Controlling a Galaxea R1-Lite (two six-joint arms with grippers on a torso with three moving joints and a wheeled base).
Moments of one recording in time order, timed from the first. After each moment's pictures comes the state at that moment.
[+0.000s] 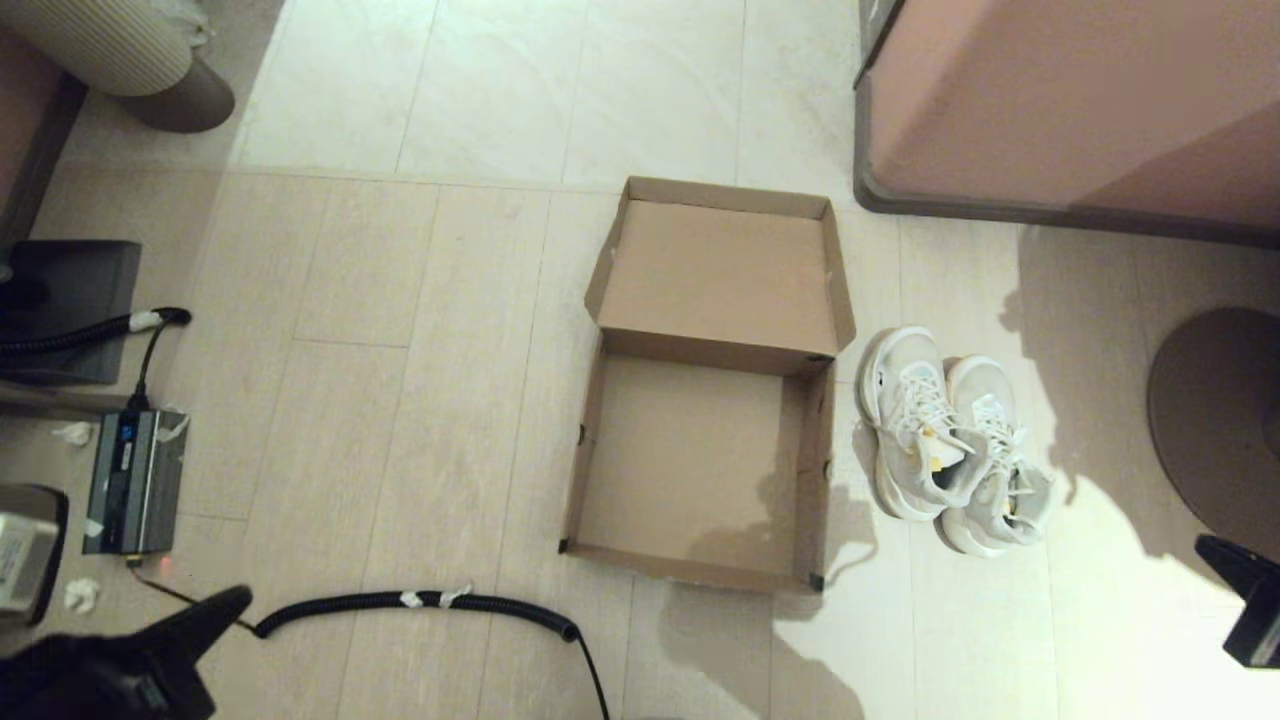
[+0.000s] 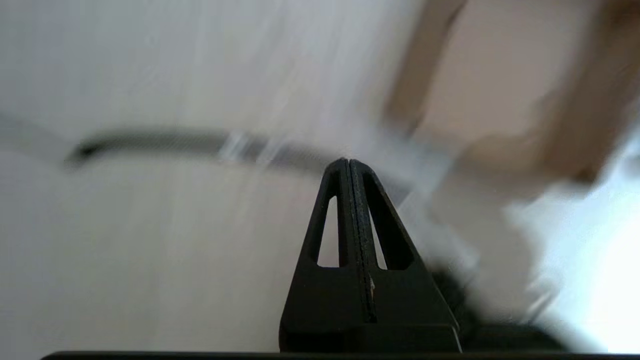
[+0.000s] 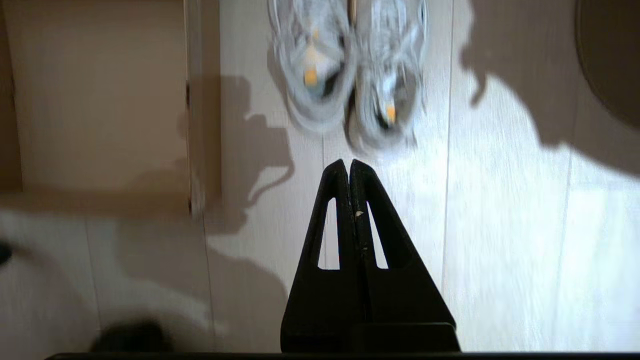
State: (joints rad) left arm -0.06 0.98 -0.14 -0.54 0.02 -0.17; right arm -0.10 0.99 -0.11 -0.68 0.02 0.08
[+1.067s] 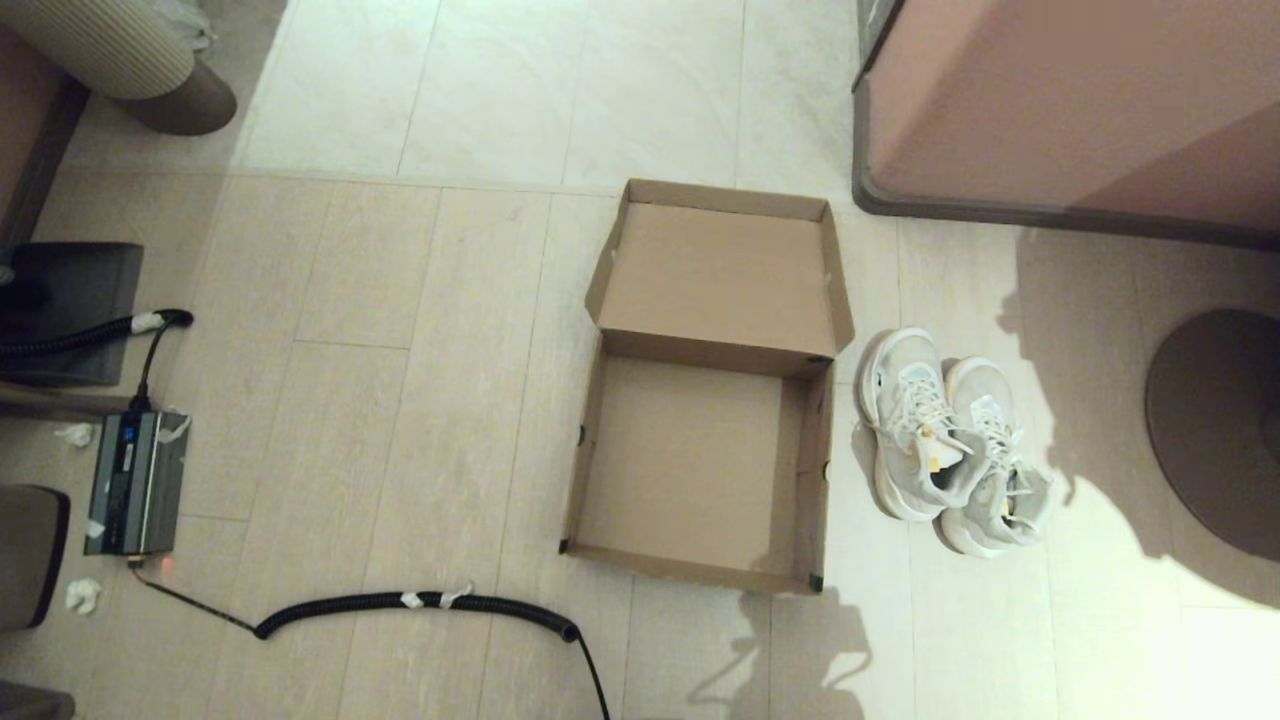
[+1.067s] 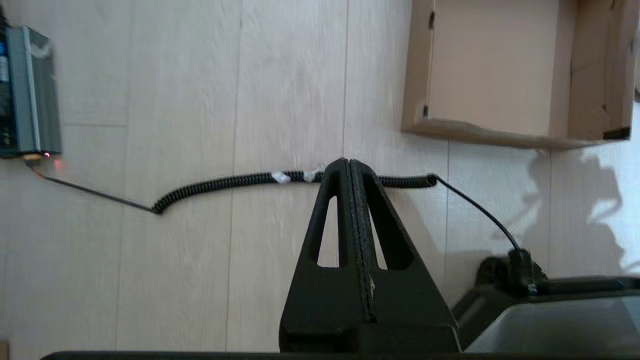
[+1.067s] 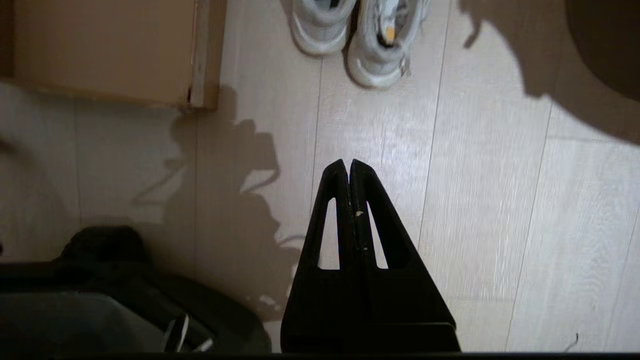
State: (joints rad) left arm 0.00 0.04 0.00 -0.03 0.00 0.01; right arm -0.09 0.28 0.00 -0.06 0.04 -0.02
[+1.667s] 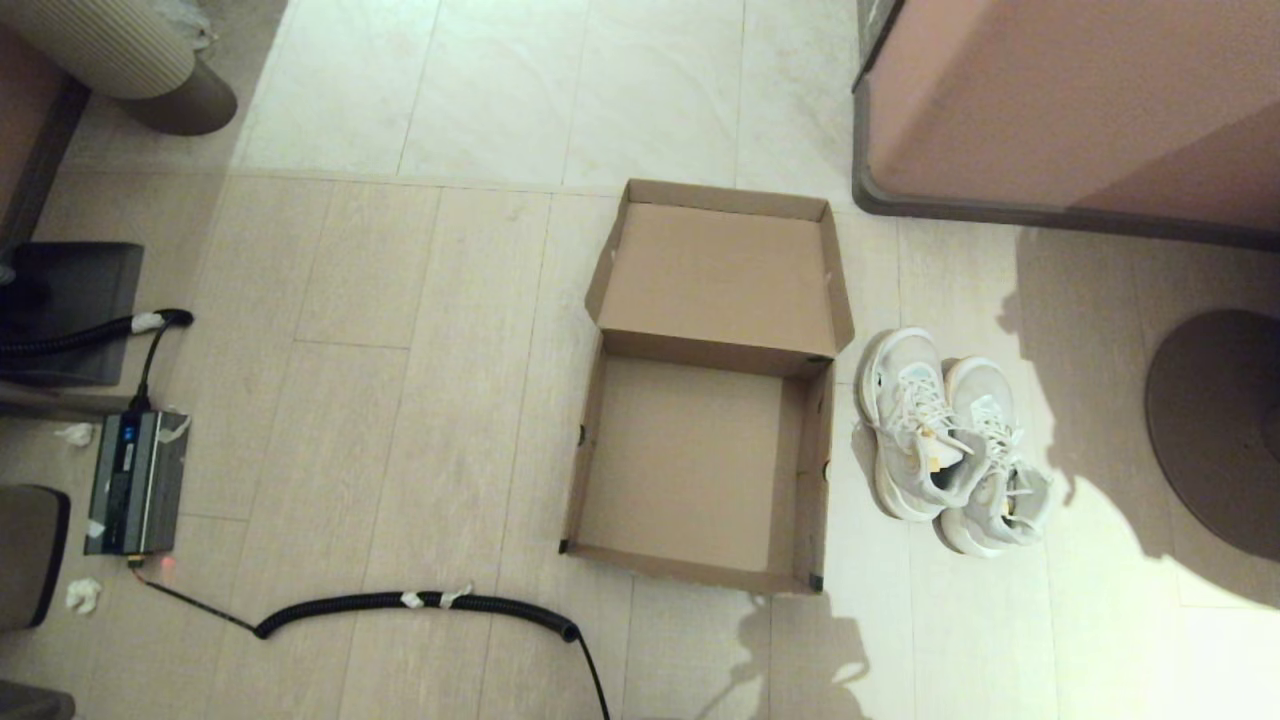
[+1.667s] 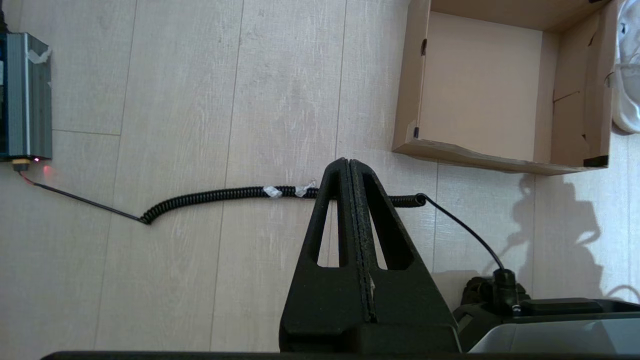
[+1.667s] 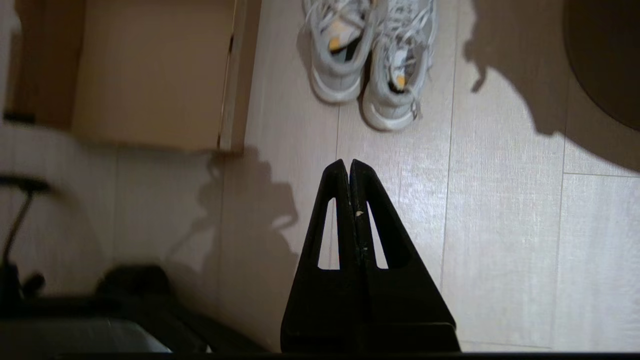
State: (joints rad) left arm 0.00 0.00 0.00 -0.04 0.00 -0.04; right arm 0.01 0.07 -0.01 0.01 -0.02 0.05
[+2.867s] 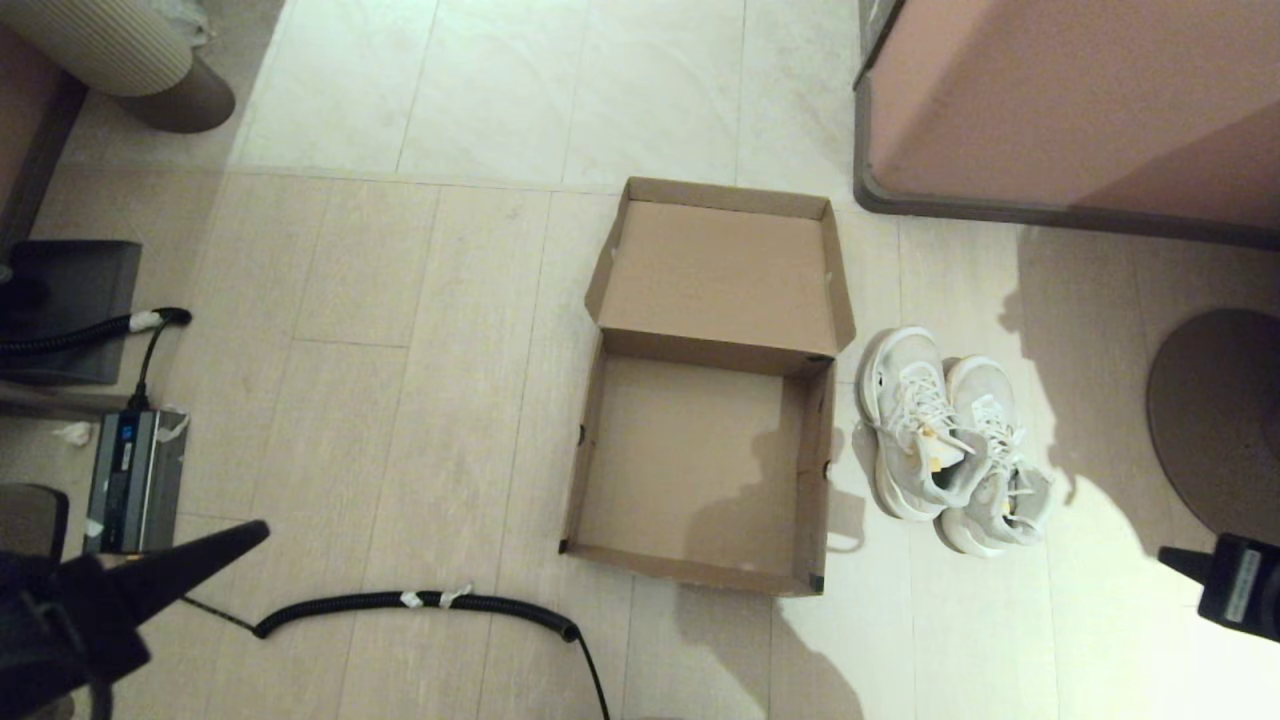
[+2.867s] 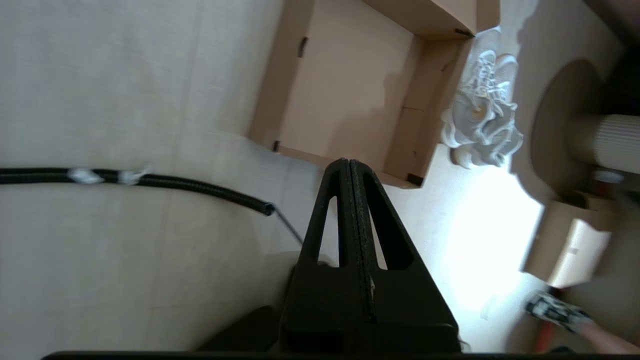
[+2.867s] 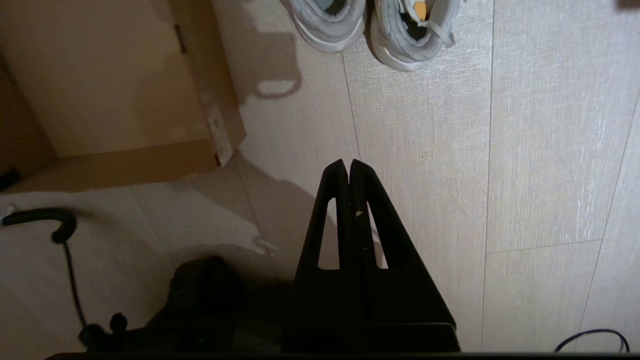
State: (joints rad) left arm -0.01 0.97 -0.42 -0.31 -0.34 -0.35; right arm -0.02 1.14 -0.47 -0.13 -0.02 0.31
